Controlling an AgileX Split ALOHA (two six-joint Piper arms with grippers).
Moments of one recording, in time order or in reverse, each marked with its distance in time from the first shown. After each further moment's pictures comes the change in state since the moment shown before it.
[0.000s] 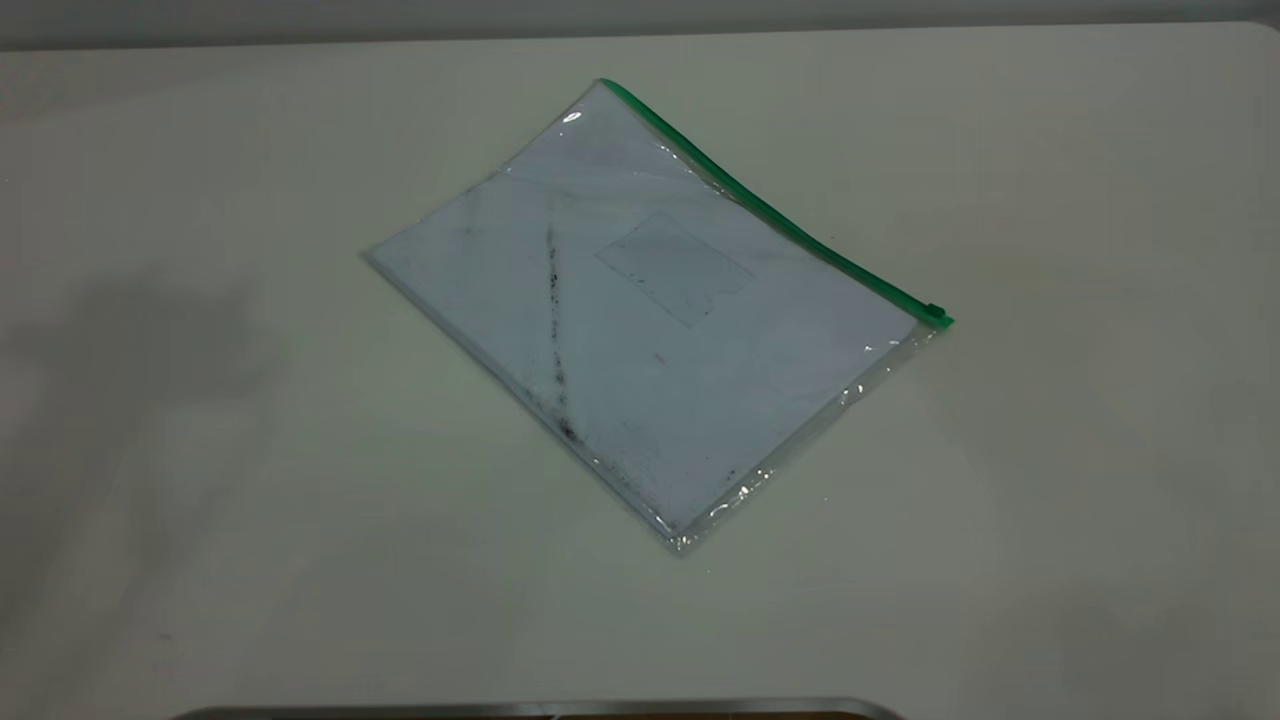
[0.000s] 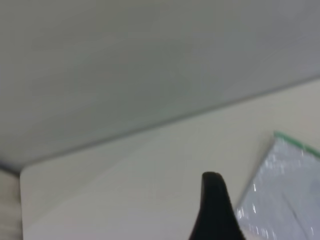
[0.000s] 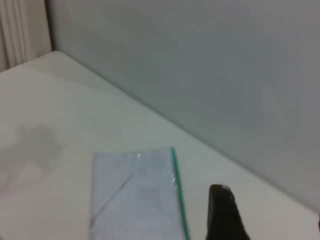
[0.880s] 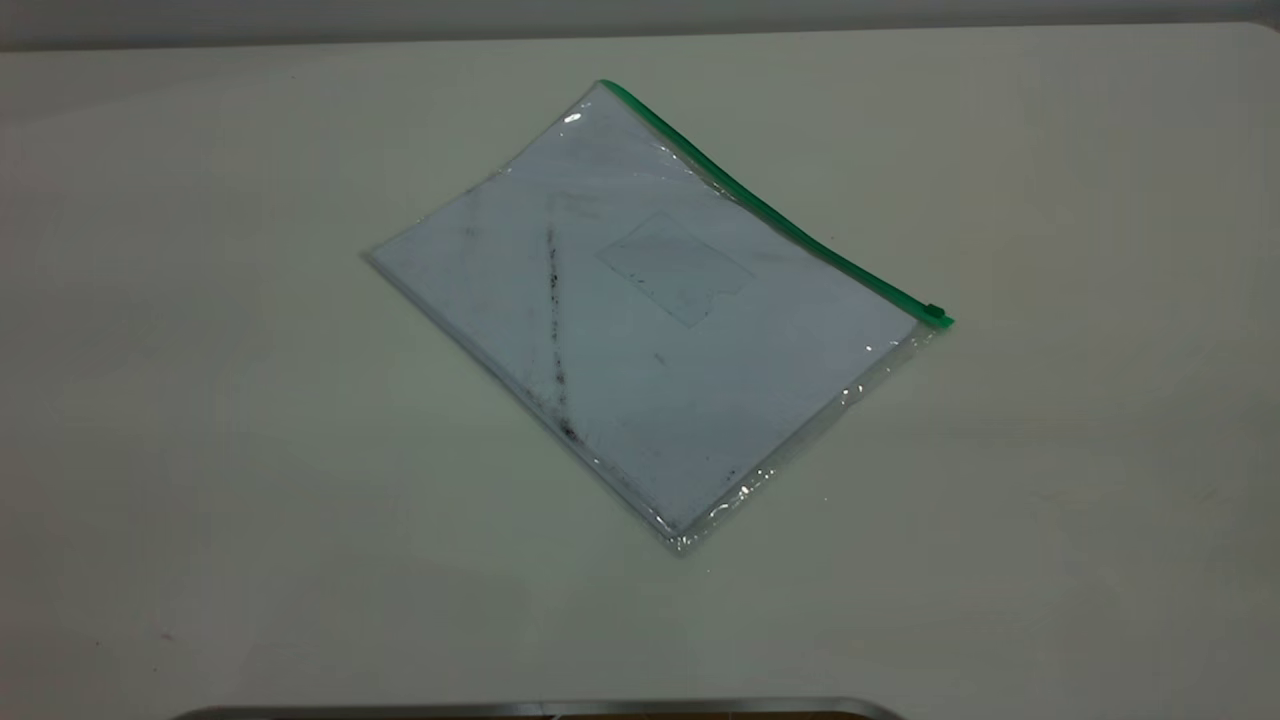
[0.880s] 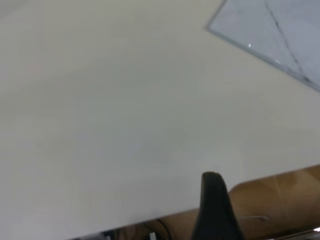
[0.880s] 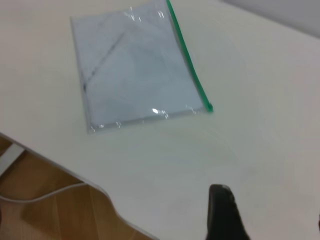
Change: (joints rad) left arm 0.000 -0.925 1.134 -0.004 0.000 -0.087; right arm 0.000 -0.616 0.785 -0.166 0.036 0.167
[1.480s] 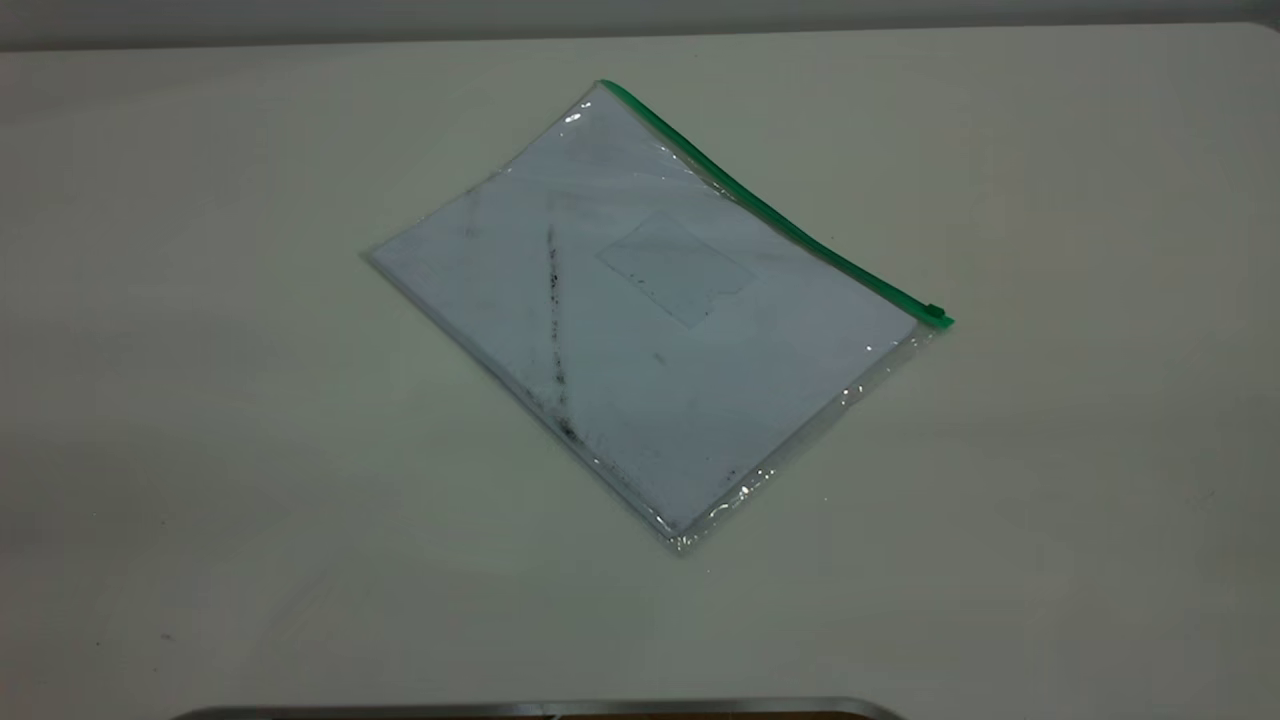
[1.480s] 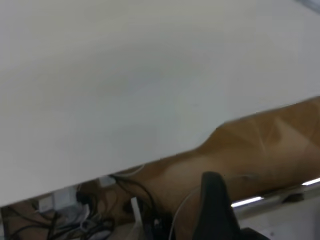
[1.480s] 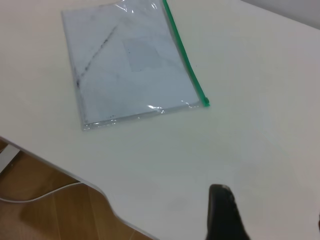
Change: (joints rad) left arm 0.000 -0.280 0.387 -0.063 -0.024 0.035; right arm 0.000 0.000 0.013 -0.012 -0.016 0.018
